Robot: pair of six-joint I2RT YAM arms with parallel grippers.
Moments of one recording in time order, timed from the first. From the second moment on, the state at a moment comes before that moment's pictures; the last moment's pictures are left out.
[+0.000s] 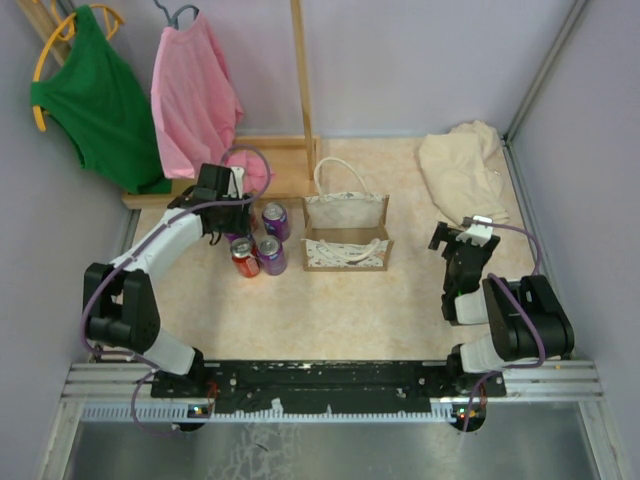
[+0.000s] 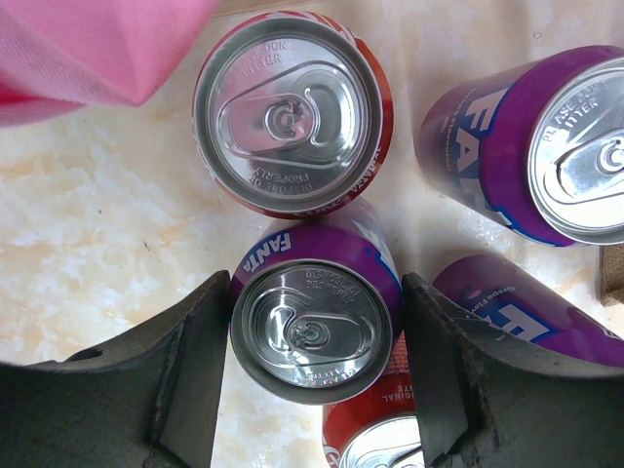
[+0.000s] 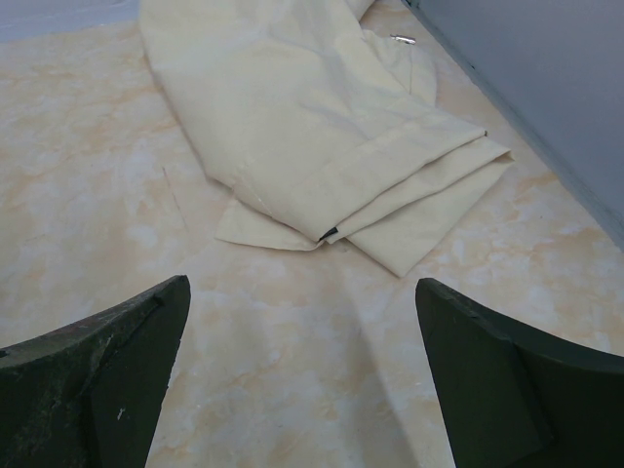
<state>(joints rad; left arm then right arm) -0.25 1.54 1.12 -0.50 -0.06 -0.06 0.07 1.45 0.16 1.20 0.37 0.06</state>
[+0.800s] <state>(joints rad) -0.31 1.54 1.18 -0.59 -0.03 -0.08 0.07 1.45 0.16 1.20 0.37 0.06</state>
